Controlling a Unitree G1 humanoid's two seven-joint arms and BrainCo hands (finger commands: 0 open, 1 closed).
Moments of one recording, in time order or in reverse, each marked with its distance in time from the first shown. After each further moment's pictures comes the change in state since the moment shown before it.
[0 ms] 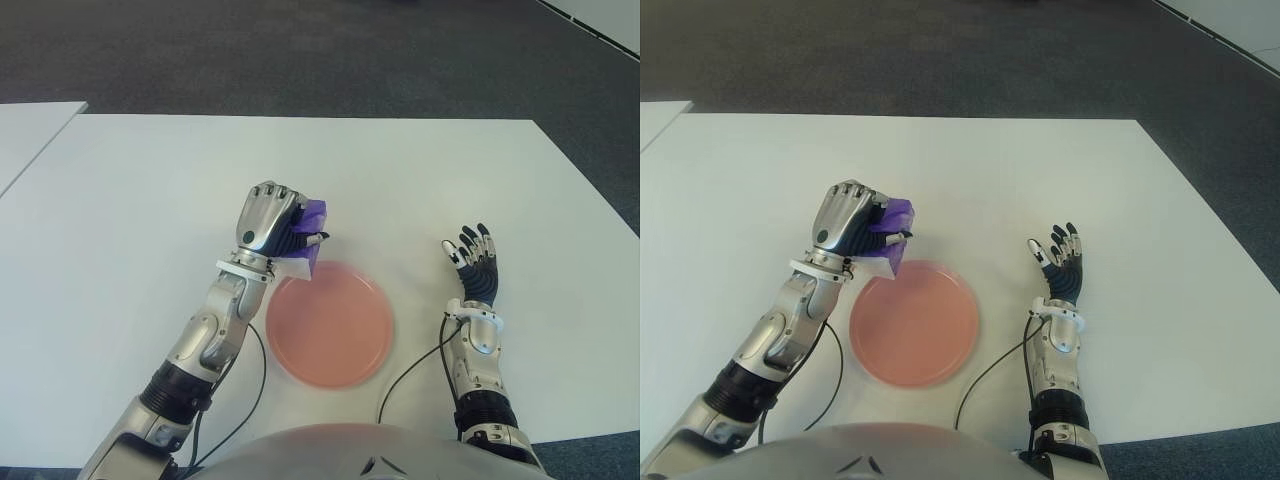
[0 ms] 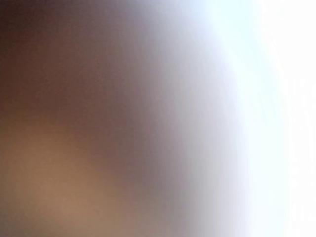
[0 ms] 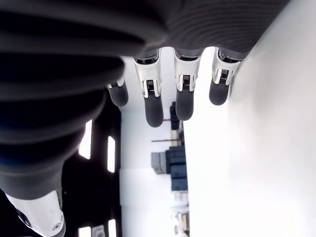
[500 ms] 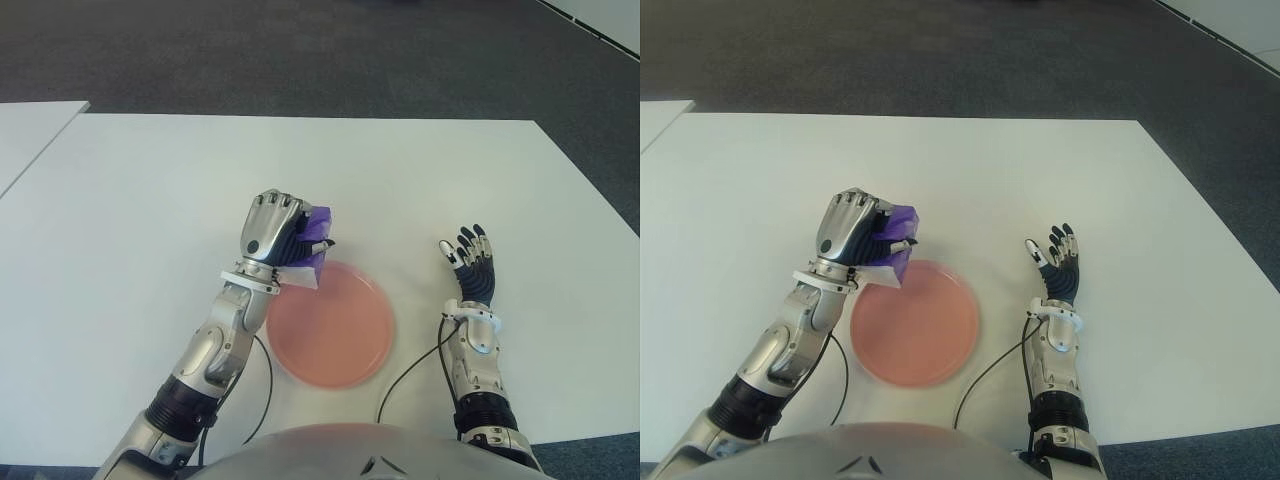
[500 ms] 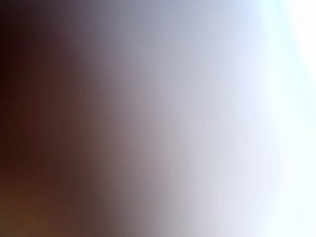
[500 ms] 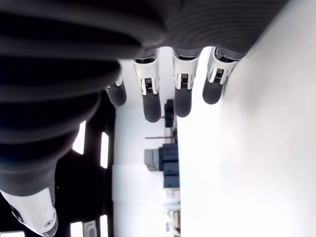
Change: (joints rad) left arm 0.067 -0.052 -0.027 -0.047 0.032 0.030 -0.008; right arm 0.019 0.004 0.013 -0.050 -0.016 0.071 -0.005
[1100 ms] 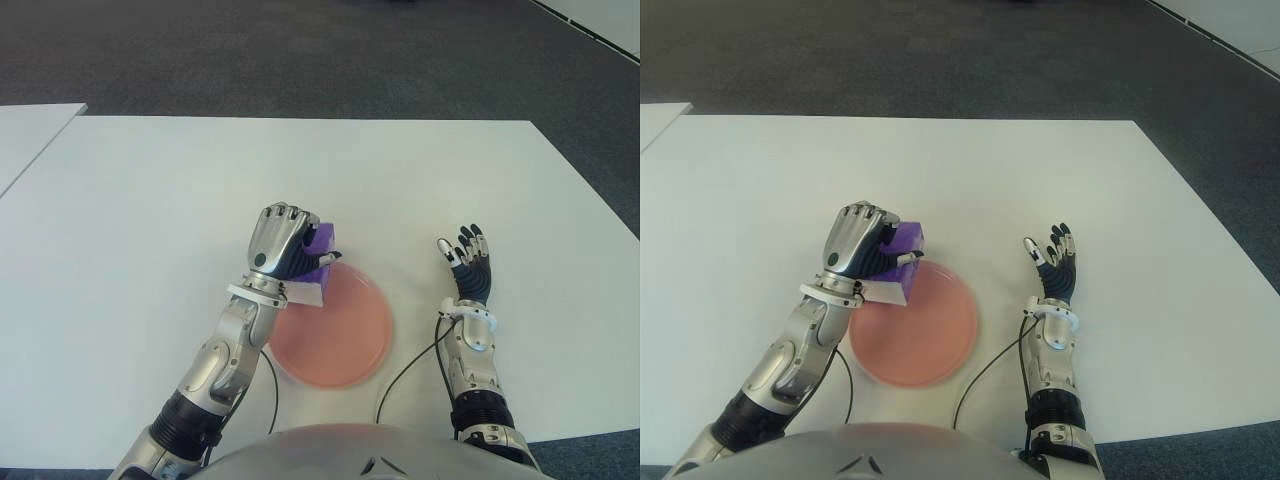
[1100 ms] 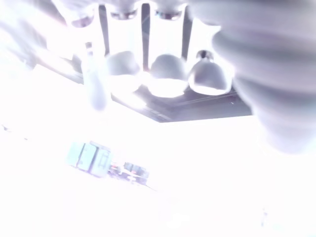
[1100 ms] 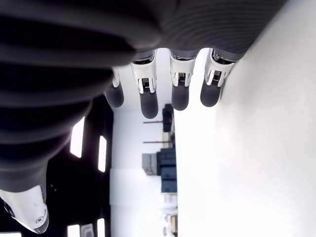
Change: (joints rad) left arm 0.056 -0.033 -0.042 -0.037 0.020 0.008 0.000; right arm -0.021 0.008 0.012 0.028 -0.050 -0.009 -0.050
